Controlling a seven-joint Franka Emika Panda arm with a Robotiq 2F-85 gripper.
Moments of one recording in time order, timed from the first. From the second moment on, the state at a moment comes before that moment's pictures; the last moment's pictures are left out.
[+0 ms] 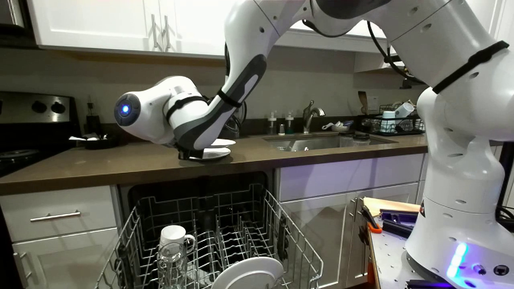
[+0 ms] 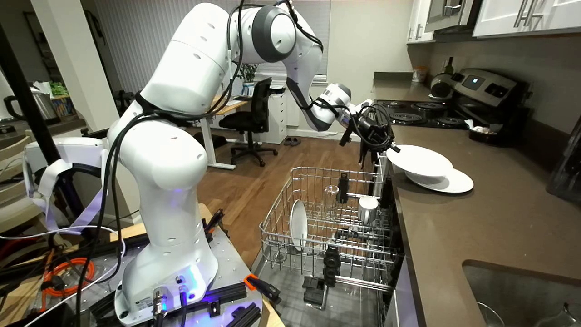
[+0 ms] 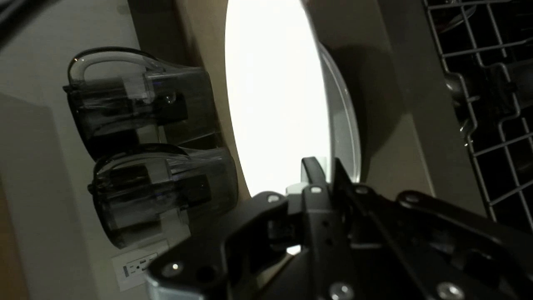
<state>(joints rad) 0.25 0.67 -0.06 -1.61 -1.24 1.90 0.77</state>
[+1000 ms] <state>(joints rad) 0.26 0.29 0.14 -2.11 -1.23 1.79 0.91</state>
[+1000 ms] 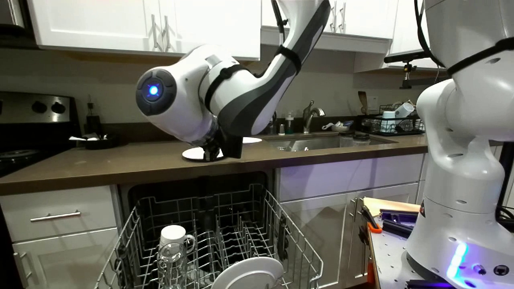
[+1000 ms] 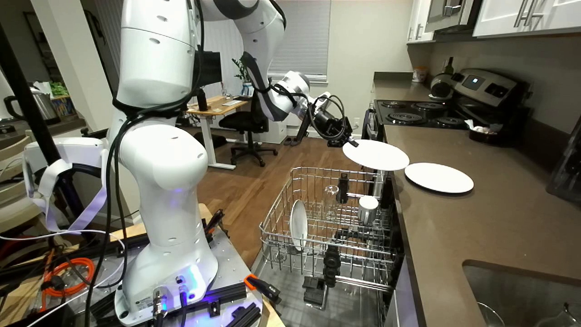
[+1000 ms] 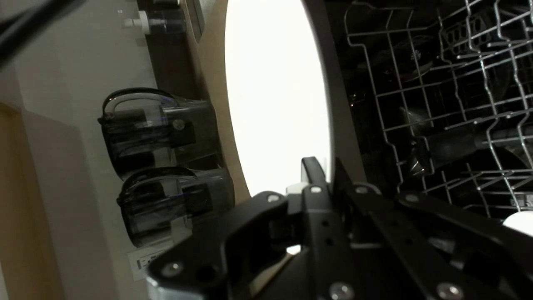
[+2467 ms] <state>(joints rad) 0.20 0.07 0.16 -2.35 -0.95 2.15 0.67</state>
